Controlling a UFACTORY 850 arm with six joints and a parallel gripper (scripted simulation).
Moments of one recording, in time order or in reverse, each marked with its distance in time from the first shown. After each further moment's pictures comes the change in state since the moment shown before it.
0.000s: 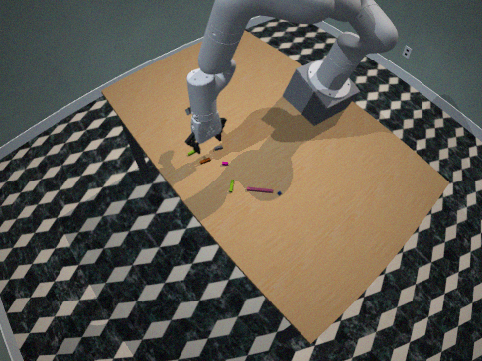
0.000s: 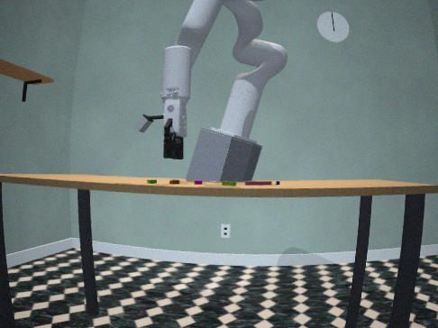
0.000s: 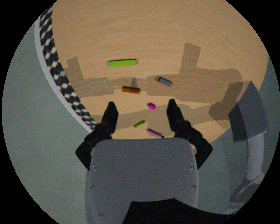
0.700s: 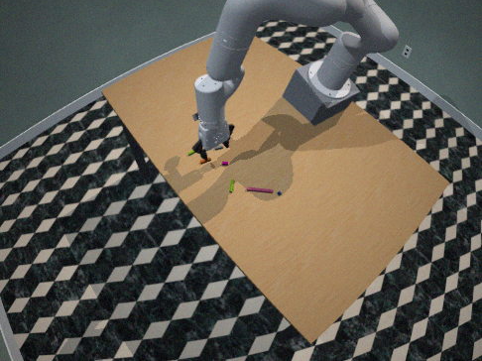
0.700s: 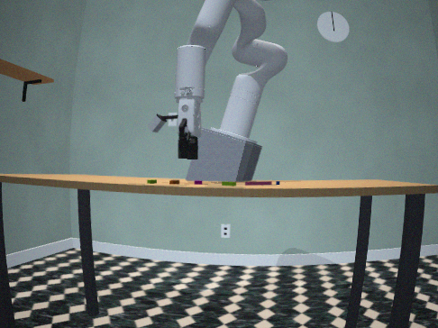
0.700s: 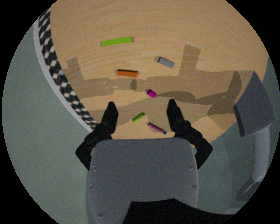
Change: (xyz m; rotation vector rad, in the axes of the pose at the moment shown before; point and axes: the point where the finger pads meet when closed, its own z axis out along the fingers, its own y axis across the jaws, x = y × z) arm -0.042 0.002 0.000 -0.003 -0.005 0.018
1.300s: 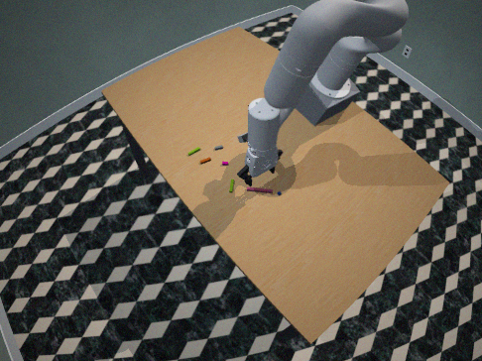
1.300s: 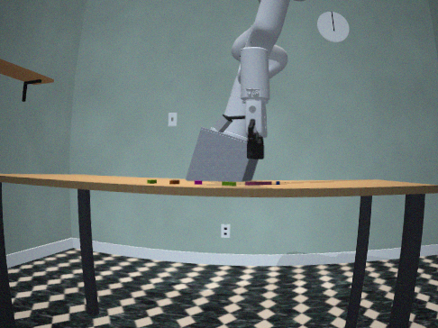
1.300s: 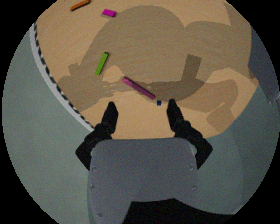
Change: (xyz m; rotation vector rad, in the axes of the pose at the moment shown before) arm -0.180 0.054 -0.002 -0.008 -0.001 0.082
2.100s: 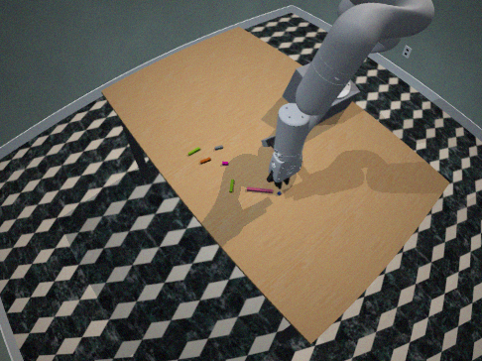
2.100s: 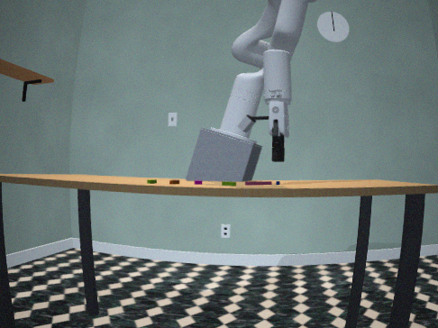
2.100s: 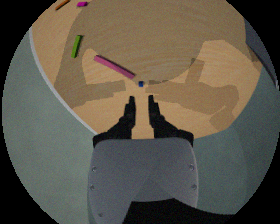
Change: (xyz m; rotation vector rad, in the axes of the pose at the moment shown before) arm -0.059 0.047 -0.004 0.012 0.006 0.038
